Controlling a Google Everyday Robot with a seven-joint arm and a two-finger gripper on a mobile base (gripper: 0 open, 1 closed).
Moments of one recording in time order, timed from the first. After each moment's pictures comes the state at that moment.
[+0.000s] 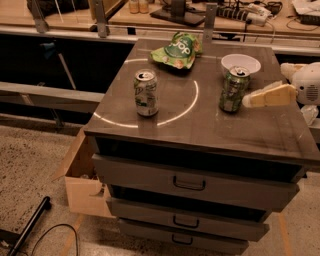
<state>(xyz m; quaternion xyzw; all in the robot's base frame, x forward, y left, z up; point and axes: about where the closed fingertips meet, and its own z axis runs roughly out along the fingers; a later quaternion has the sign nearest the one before) 0.602 -0.270 0.926 -0.32 0.78 0.16 0.51</state>
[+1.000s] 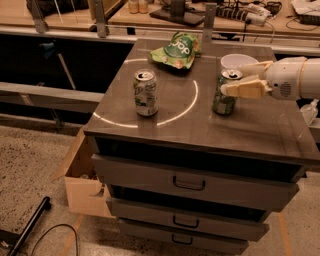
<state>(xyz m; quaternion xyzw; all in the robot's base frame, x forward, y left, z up) 0.618 -0.205 0.929 -0.39 0.73 0.20 0.53</state>
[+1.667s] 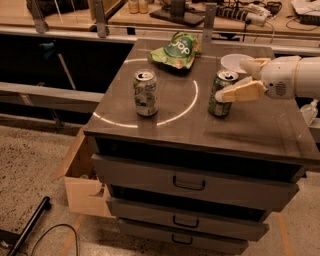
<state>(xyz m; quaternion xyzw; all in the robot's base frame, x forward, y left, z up) 0.618 -0.192 0.931 -0.41 0.72 0.21 0.53</state>
